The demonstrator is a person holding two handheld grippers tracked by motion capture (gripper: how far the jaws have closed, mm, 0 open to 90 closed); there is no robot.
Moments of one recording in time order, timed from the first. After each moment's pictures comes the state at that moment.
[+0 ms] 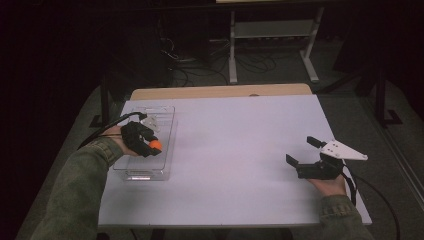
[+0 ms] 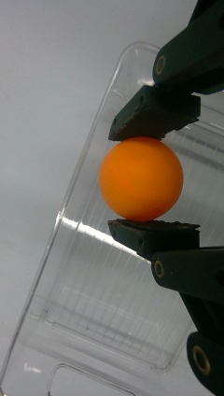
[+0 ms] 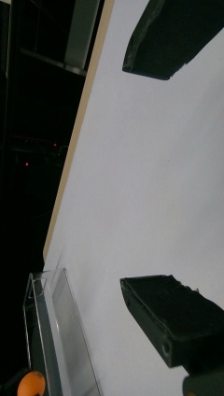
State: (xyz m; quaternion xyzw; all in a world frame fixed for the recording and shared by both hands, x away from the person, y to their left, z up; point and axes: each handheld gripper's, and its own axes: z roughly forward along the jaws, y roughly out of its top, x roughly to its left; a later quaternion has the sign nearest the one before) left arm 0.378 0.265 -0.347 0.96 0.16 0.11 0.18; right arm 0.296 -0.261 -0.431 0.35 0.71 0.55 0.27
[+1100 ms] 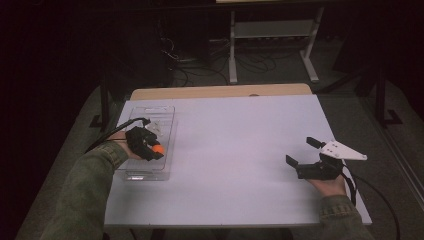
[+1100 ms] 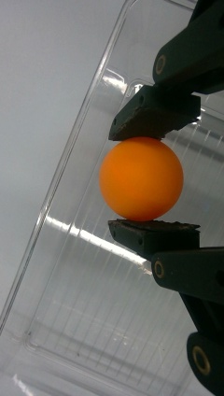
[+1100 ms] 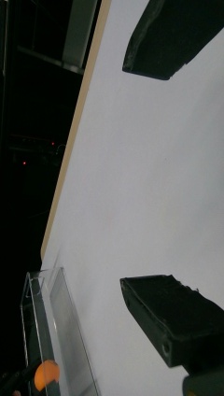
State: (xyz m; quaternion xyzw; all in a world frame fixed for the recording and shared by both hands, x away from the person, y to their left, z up) left arm 0.385 0.264 -0.373 0.97 0.17 0.10 0.17; right arm 0.296 -0.261 -0.432 0.35 0.71 0.55 0.27
